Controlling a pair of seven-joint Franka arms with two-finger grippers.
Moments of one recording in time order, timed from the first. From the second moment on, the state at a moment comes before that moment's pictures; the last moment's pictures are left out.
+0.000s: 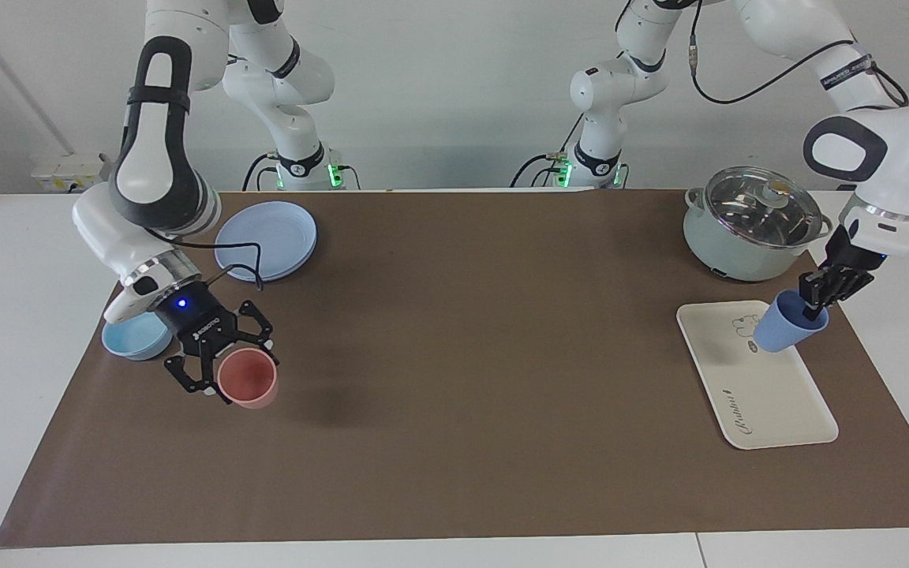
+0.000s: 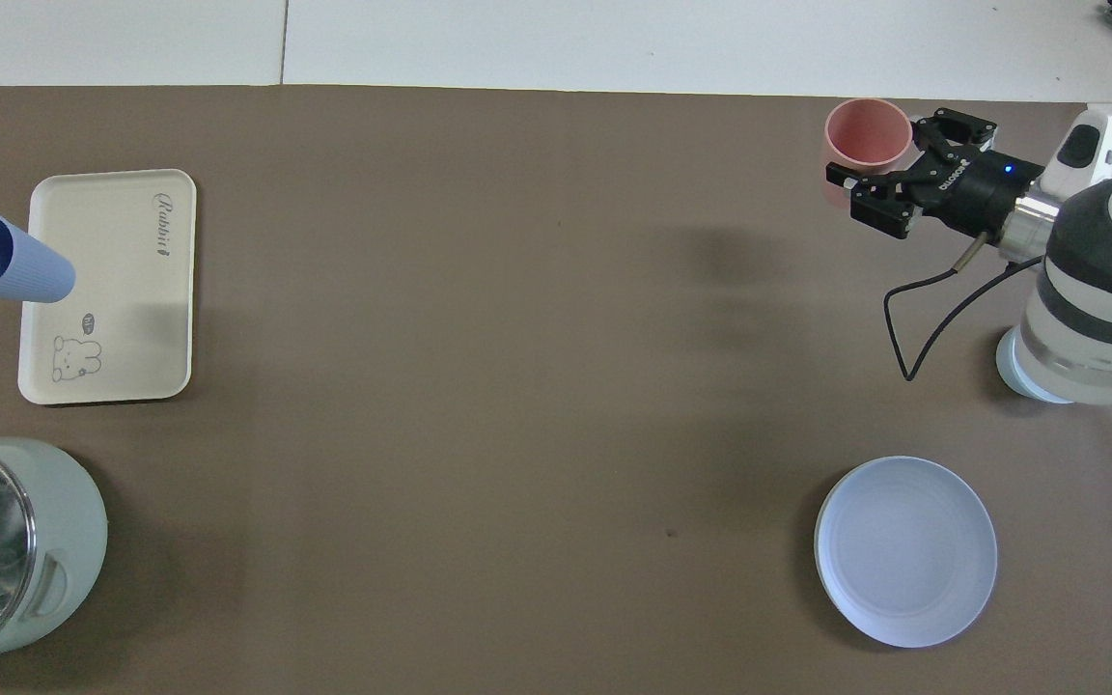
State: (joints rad) left arm 0.29 0.18 -0.02 -1.86 -0.21 2.29 0.27; right arm 0.01 0.30 -0.05 -1.86 1.49 2.41 -1.82
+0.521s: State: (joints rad) left arm 0.31 0.29 -0.02 -1.86 -0.22 2.38 0.27; right arm -0.12 0.42 -0.05 -1.93 1.69 2.20 -2.13
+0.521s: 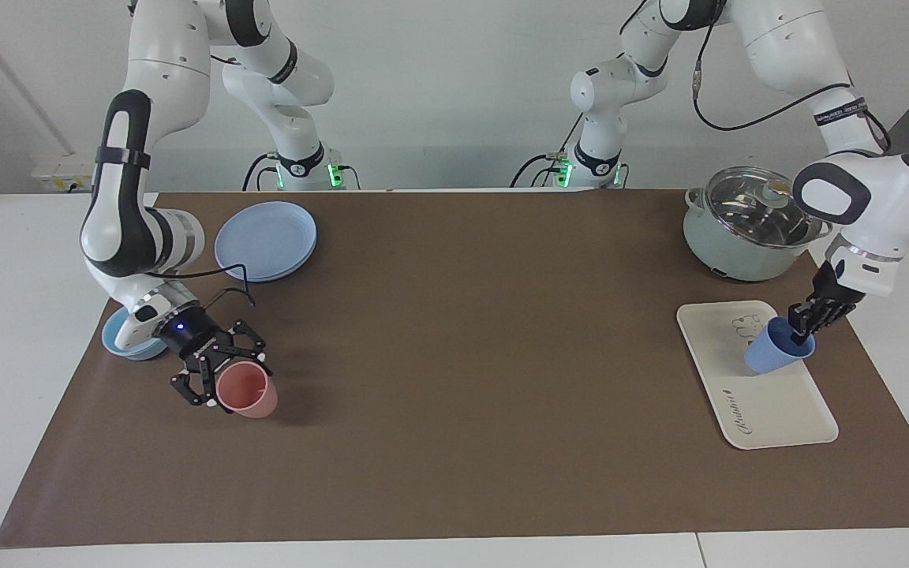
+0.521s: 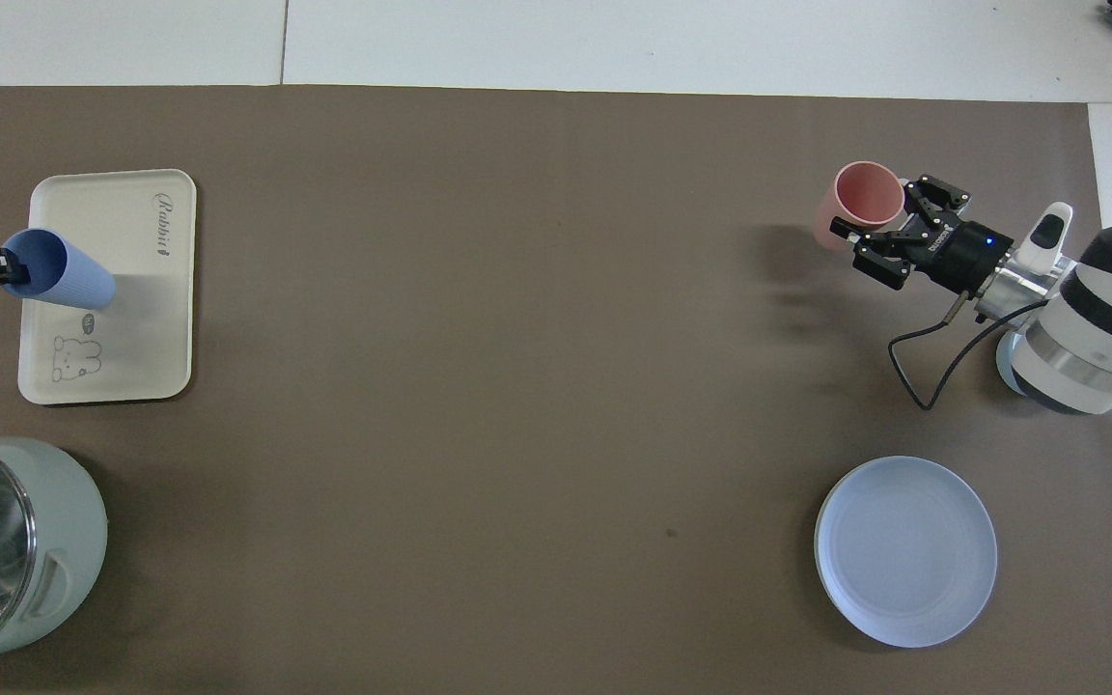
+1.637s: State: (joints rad) left arm 0.30 0.30 -0.03 -1.55 -0.23 1.91 0.25; right arm -0.12 0.40 -0.05 -1.96 1.70 2.20 -2.22
